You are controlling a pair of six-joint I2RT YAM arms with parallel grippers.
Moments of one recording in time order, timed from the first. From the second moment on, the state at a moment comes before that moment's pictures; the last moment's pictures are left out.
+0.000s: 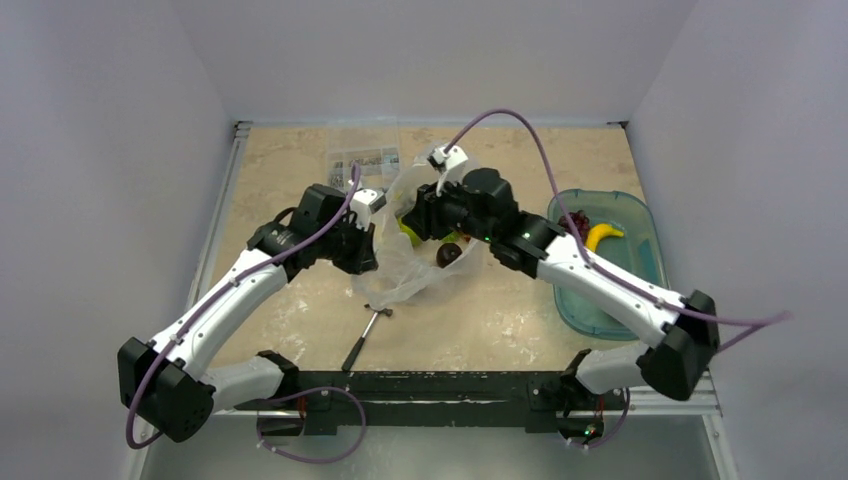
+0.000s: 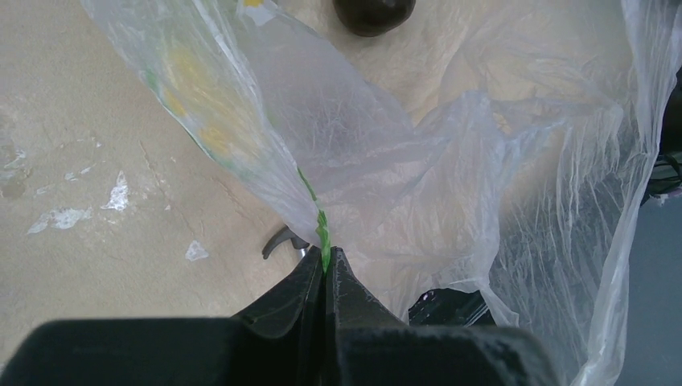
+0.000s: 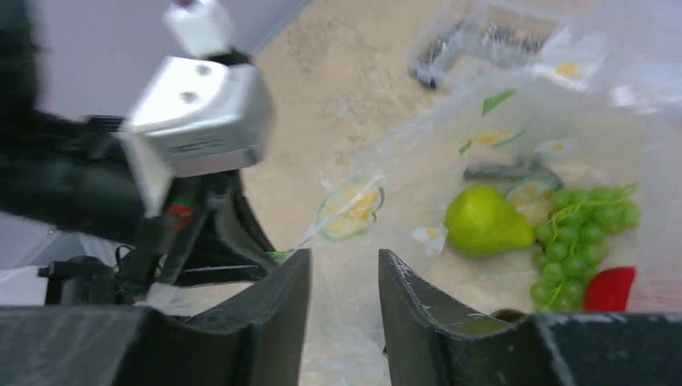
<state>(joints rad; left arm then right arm) -0.50 1.16 1.02 -0.72 0.32 -0.12 0.83 1.28 1.19 -0.16 -0.08 0.29</state>
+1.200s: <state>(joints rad) -0.50 1.06 0.99 -0.69 0.28 -0.12 0.75 1.91 1.38 -0.48 -0.17 0.21</state>
